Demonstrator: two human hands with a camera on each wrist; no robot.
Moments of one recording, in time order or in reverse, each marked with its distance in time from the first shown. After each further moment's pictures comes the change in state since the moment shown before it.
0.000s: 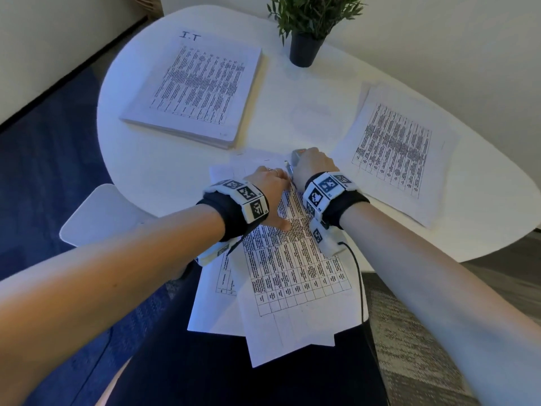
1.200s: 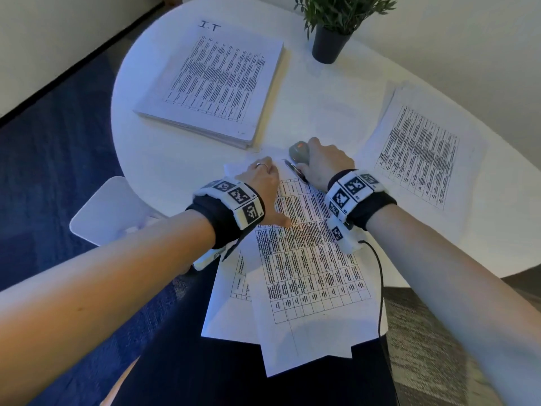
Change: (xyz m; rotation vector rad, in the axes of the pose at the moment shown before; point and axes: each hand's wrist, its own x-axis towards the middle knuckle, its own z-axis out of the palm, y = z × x) left_hand -0.017 -0.030 0.000 -0.108 0.006 -0.196; right_hand 0.018 -0.012 0.000 -0.181 -0.035 -0.270
